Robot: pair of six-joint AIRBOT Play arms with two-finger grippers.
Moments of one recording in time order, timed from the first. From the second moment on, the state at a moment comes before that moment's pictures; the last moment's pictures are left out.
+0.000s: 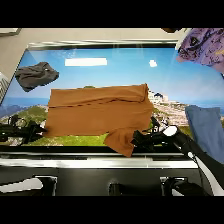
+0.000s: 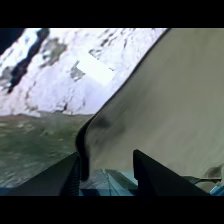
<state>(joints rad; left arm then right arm) 0.68 -1.47 0.83 0.96 -1.24 -1.34 0.20 -1.19 0.50 -0.67 0.89 1.53</state>
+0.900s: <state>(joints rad) 0.58 -1.16 0.86 1.24 -1.29 -1.62 0.20 -0.70 0.52 -0.93 1.19 1.77</state>
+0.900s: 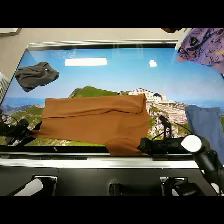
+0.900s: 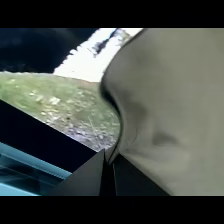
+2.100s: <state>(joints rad) 0.33 -1.57 1.27 1.25 -0.87 -1.69 0.19 -1.59 1.40 -1.28 1.03 1.64</state>
